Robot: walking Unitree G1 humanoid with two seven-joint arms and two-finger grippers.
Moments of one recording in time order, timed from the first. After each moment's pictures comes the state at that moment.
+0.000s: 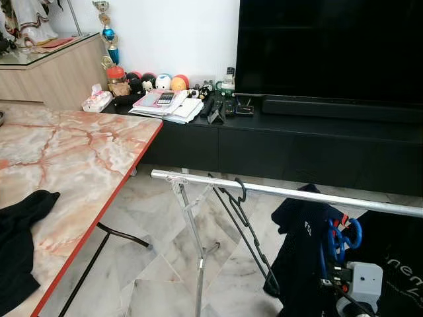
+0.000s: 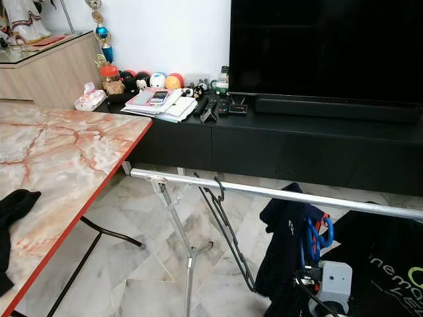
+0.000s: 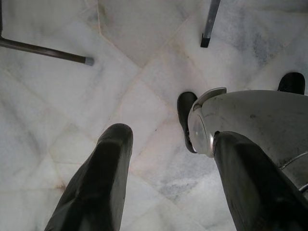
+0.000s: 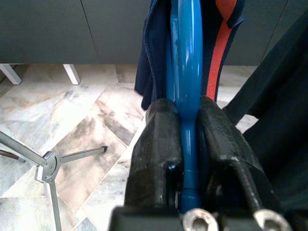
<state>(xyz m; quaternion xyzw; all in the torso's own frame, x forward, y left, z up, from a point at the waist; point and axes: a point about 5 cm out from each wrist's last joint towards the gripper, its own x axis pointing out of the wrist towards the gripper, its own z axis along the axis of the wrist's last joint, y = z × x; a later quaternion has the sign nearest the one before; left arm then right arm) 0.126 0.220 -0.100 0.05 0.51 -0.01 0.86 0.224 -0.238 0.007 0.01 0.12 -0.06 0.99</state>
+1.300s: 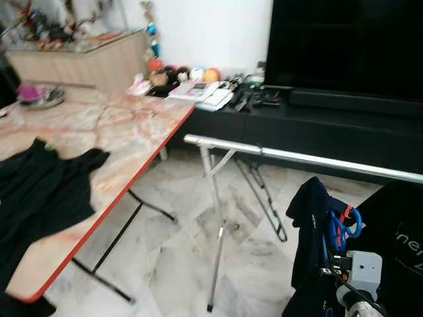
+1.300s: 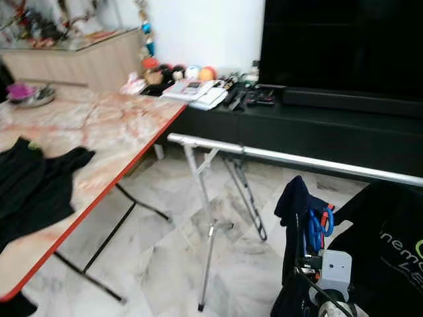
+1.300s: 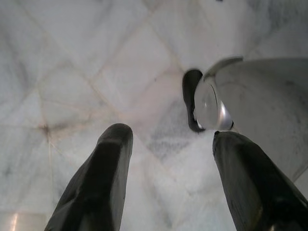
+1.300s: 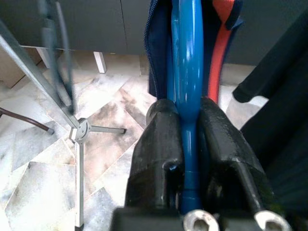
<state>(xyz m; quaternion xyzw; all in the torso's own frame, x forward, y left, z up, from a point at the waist) 0.131 0.218 -0.099 0.04 0.50 0.00 0.86 0.244 -0.240 0.019 0.00 0.11 -0.07 0.99</state>
